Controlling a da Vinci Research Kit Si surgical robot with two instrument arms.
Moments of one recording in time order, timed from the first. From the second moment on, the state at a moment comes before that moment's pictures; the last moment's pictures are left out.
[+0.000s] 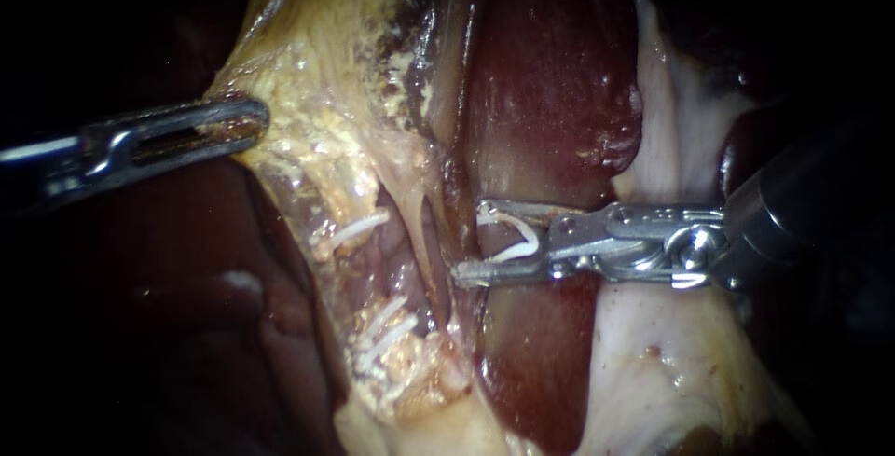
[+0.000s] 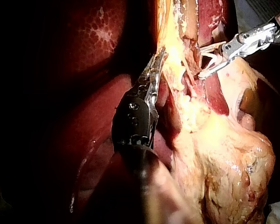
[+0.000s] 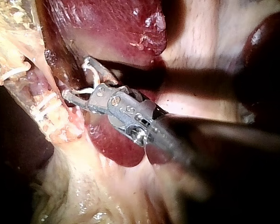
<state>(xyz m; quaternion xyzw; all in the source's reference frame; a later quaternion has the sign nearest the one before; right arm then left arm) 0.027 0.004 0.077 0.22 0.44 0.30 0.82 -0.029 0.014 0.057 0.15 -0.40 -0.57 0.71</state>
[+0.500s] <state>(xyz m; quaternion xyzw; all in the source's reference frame) 0.025 0.004 0.075 0.22 0.44 0.29 0.82 -0.029 0.014 0.057 0.15 -0.40 -0.57 0.71</state>
